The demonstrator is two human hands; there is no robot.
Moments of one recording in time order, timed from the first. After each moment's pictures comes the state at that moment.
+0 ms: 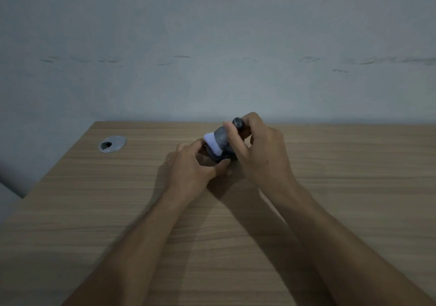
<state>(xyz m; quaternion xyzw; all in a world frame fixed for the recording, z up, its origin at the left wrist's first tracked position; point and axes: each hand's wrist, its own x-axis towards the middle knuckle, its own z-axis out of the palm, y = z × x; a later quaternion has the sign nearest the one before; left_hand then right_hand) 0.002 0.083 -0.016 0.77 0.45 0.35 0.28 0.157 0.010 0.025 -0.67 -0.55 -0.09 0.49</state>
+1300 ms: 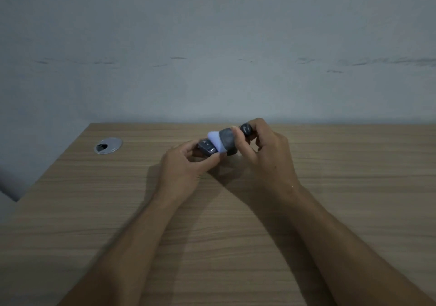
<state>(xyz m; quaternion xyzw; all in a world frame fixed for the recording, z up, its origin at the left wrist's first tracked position) -0.003 0.082 -0.011 0.68 0.40 0.41 0.45 0.180 0.003 0.010 -0.64 -0.57 -0.08 0.51</state>
